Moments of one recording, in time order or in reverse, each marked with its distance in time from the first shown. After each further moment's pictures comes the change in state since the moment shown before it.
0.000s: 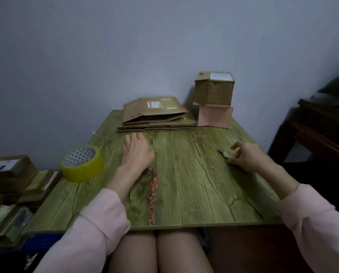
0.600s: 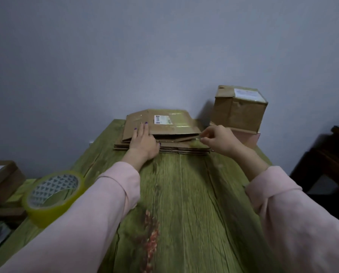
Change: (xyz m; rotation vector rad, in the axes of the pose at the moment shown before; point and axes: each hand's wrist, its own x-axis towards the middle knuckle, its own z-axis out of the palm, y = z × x) left_hand 0.162 -0.008 0.037 0.265 -0.167 0.074; right_hand 0.151 -0.109 -0.002 0.111 0.120 -0.354
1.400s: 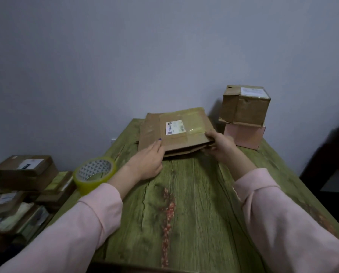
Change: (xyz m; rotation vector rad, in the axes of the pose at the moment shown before) left_hand -0.116 -0.031 -0.007 0.115 0.120 0.380; right_hand -0.038 -0.037 0.027 1.271 0.081 0.657
